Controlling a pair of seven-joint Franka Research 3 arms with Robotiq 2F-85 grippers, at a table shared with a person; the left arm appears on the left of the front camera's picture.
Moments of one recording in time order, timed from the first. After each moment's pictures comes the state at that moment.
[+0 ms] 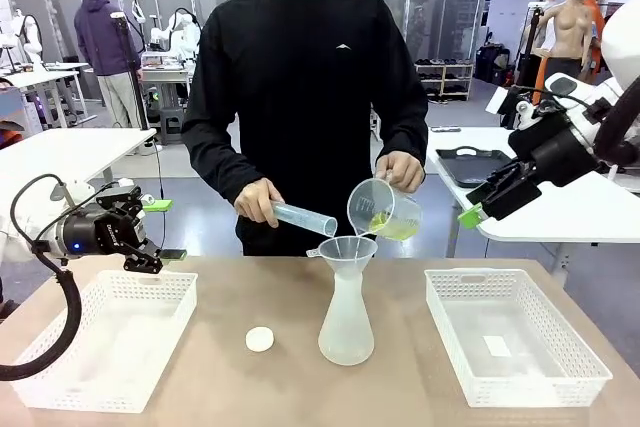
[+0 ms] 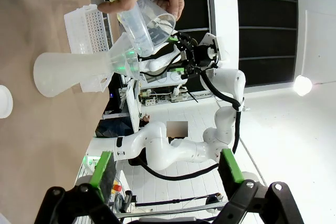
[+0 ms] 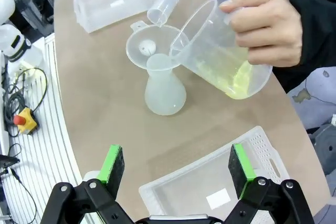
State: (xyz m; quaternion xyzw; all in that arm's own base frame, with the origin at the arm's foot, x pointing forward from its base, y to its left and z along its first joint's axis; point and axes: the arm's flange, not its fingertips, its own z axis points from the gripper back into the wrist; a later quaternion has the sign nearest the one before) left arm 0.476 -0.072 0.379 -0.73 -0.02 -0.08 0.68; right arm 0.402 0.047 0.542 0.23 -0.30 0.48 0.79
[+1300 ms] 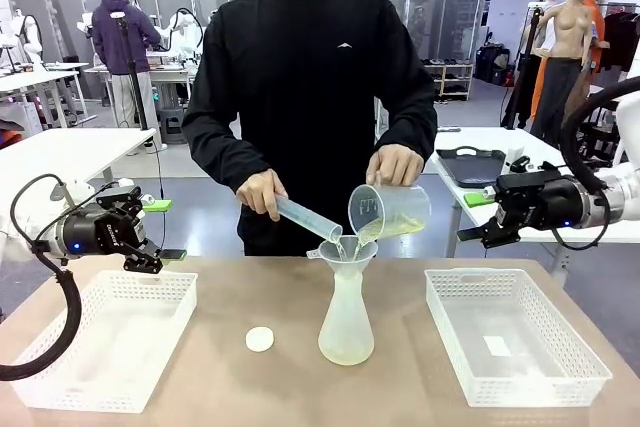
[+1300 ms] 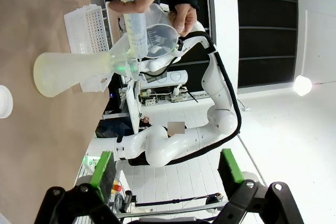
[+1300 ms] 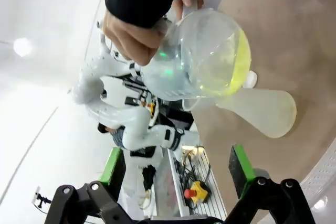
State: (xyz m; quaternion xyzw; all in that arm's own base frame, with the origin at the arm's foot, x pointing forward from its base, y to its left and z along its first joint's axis) left arm 0.476 -0.072 0.379 -0.73 -0.02 -0.08 0.68; right arm 0.488 -0.021 0.416 0.66 -0.11 0.14 0.73
